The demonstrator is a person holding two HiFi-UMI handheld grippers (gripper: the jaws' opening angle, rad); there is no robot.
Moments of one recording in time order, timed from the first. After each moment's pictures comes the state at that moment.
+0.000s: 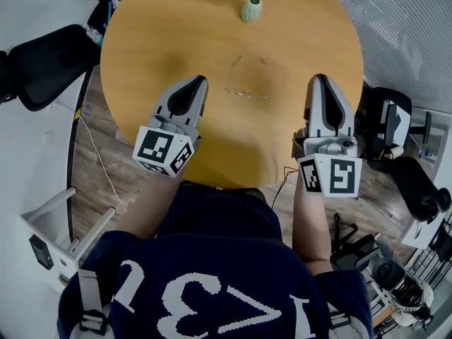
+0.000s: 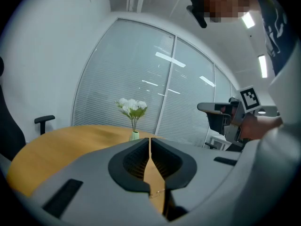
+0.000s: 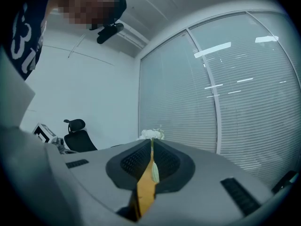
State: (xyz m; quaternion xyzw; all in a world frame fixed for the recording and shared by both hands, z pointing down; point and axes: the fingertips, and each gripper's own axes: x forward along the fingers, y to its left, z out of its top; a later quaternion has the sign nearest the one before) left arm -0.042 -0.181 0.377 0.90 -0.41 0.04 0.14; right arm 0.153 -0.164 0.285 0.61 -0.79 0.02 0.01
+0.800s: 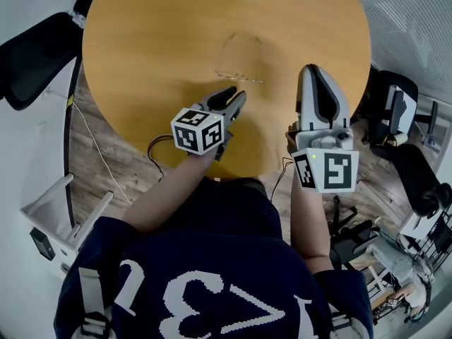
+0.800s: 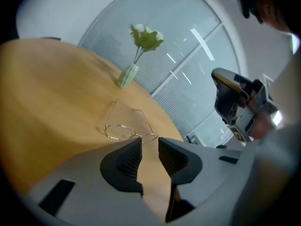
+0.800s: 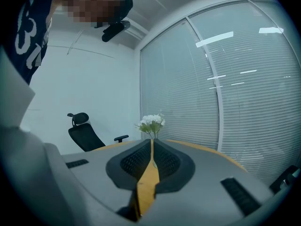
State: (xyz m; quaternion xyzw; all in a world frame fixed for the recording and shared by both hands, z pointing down) left arm 0.063 -0.126 0.545 0.84 -0.32 0.10 0.43; right arm 0.159 -0.165 0.337 0.59 -0.81 0.06 0.05
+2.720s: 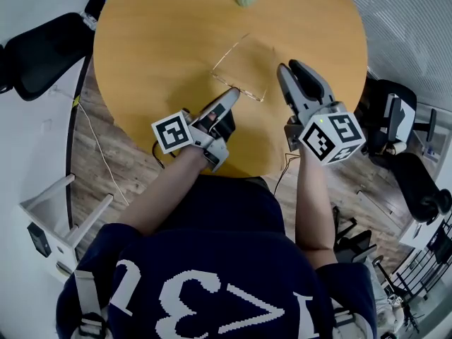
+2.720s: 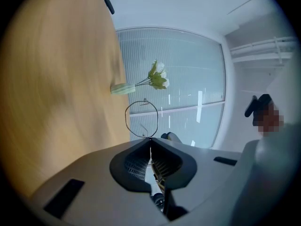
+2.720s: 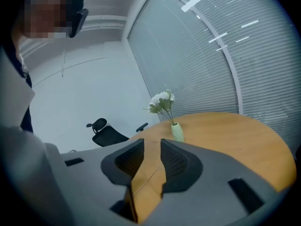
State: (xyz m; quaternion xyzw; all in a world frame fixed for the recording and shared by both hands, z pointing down) left arm 0.039 -0.130 0.444 0.71 -0.22 -0.22 0.63; right arm 0.142 -0.176 0.386 0.48 -0.84 0.24 0.04
